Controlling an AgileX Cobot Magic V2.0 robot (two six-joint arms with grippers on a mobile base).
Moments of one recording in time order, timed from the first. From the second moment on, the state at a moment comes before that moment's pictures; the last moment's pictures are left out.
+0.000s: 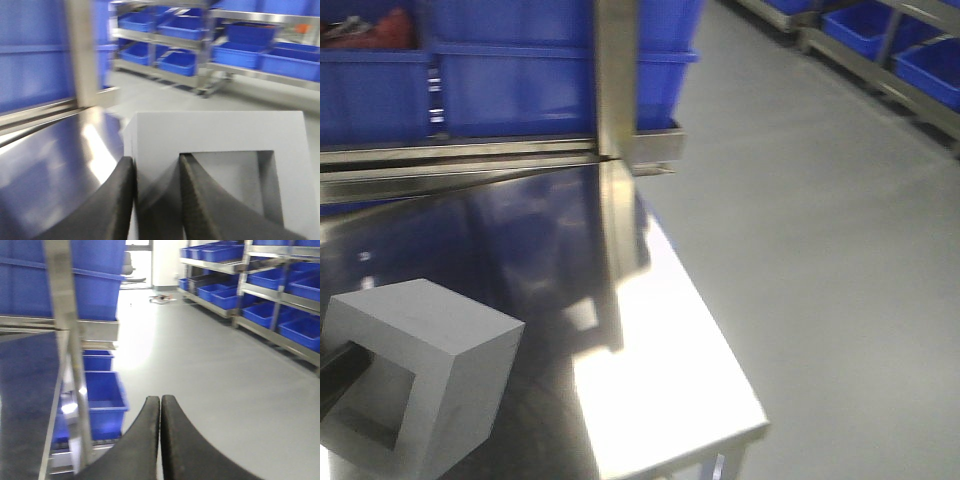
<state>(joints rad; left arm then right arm) -0.59 0.40 -0.38 0.05 0.20 -0.12 0.03 -0.01 0.03 -0.06 0.13 0.04</state>
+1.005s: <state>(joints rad) -0.59 0.40 -0.38 0.05 0.20 -0.12 0.03 -0.01 0.03 -0.06 0.13 0.04</state>
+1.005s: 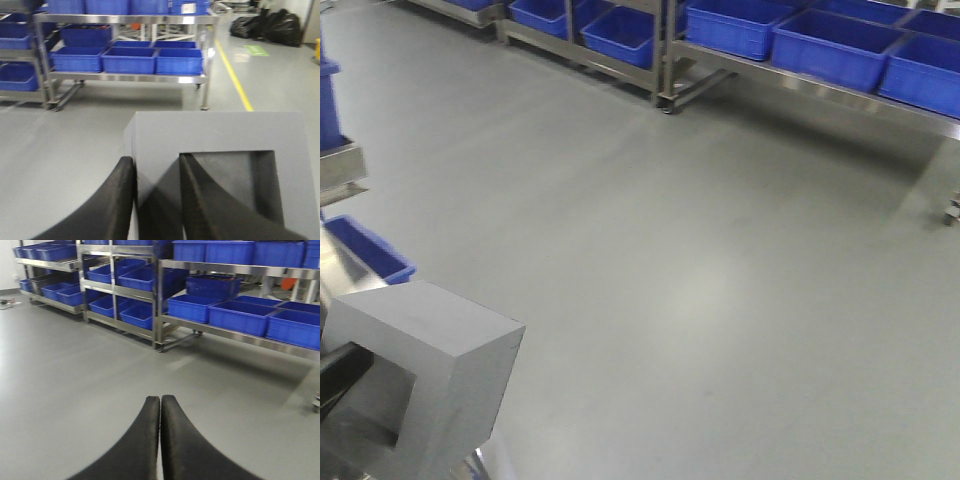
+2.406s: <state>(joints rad) -0.59 0.40 -0.38 0.05 0.20 -0.12 0.03 -0.01 0.03 -0.06 0.13 0.04</state>
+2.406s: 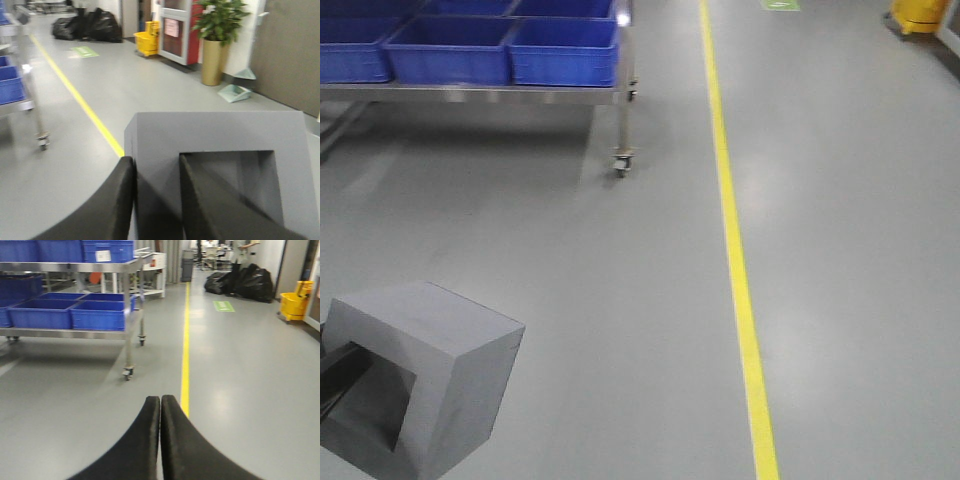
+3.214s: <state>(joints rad) -0.59 0.40 -0.38 0.05 0.20 -0.12 0.03 -0.01 0.03 -0.06 0.13 0.04</state>
